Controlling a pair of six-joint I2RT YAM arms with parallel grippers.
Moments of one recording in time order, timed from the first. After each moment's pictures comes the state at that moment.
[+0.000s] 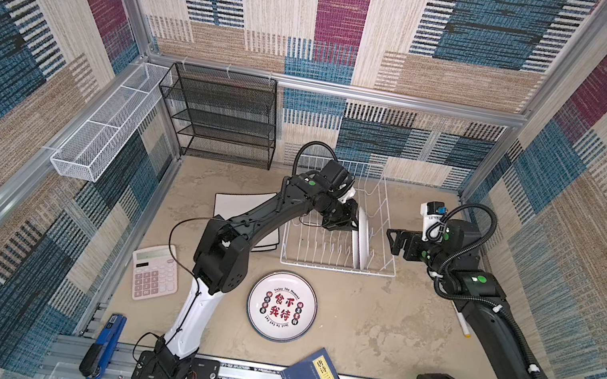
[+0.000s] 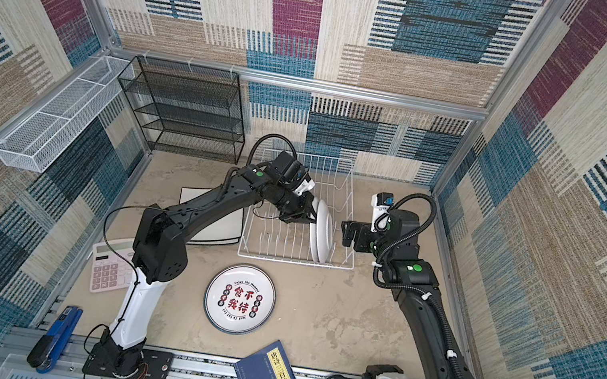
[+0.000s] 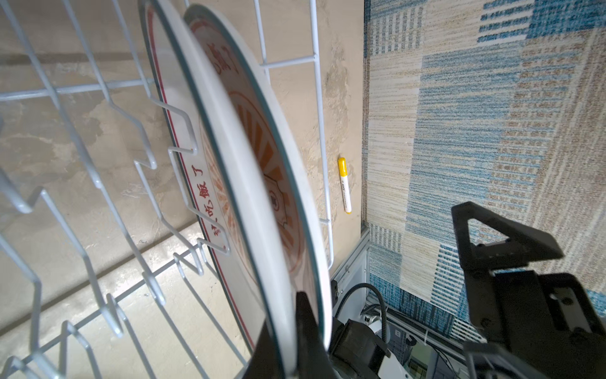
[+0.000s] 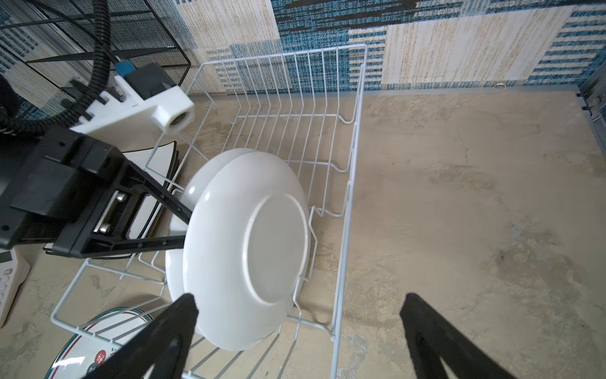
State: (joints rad) left arm -0.65 2.19 2.09 -0.80 0.63 -0.74; right arm 0.15 1.09 0.95 -0.41 -0.20 0.14
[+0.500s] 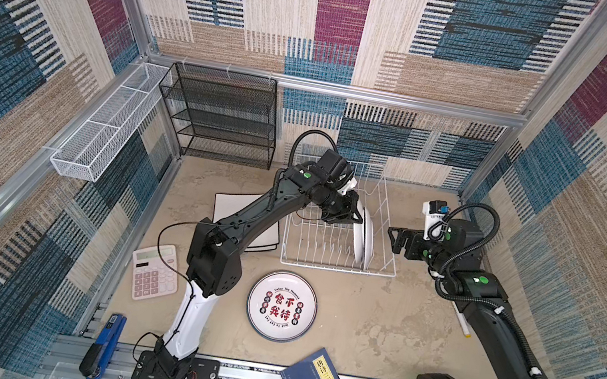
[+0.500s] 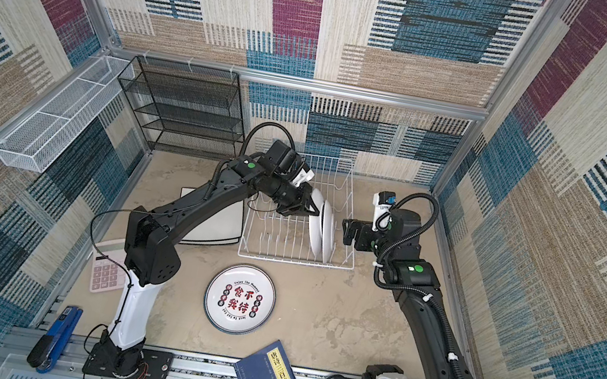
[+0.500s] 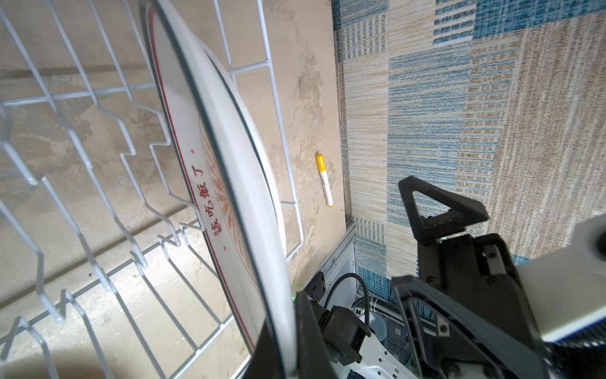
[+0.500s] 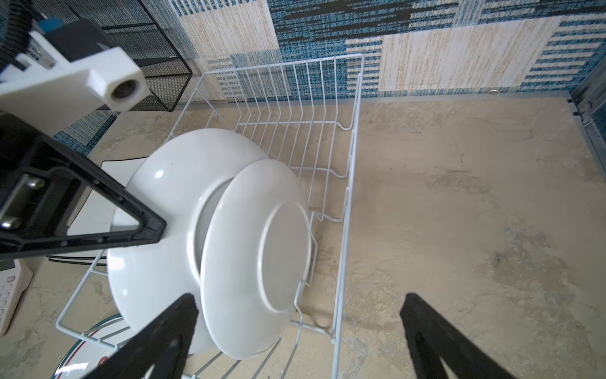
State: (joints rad) left arm -0.64 2.11 2.15 -0.88 0.62 -0.72; right arm 0.15 1.07 0.96 -0.41 -0.20 0.15
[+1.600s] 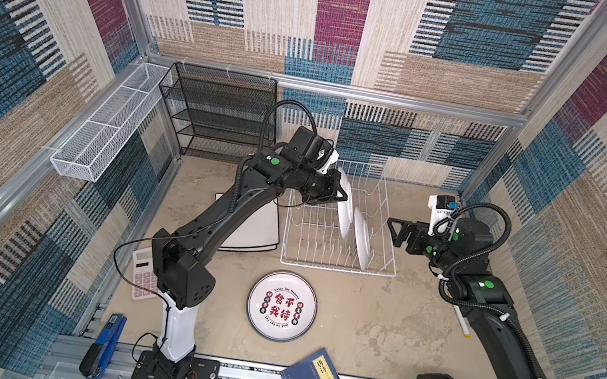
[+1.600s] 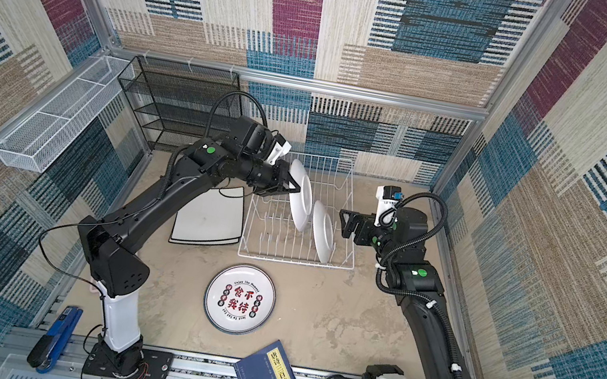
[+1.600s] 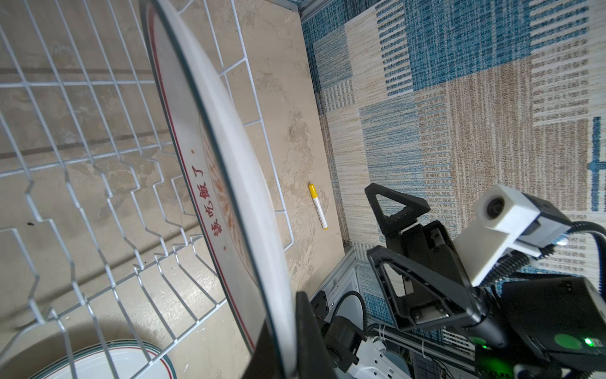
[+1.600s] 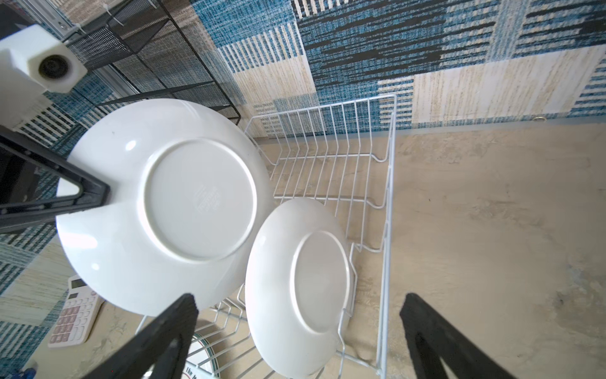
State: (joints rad) left arm -0.57 1.90 2.11 -0.92 0.53 -0.66; right arm 0.15 1.05 0.97 -0.32 -0.32 0.27
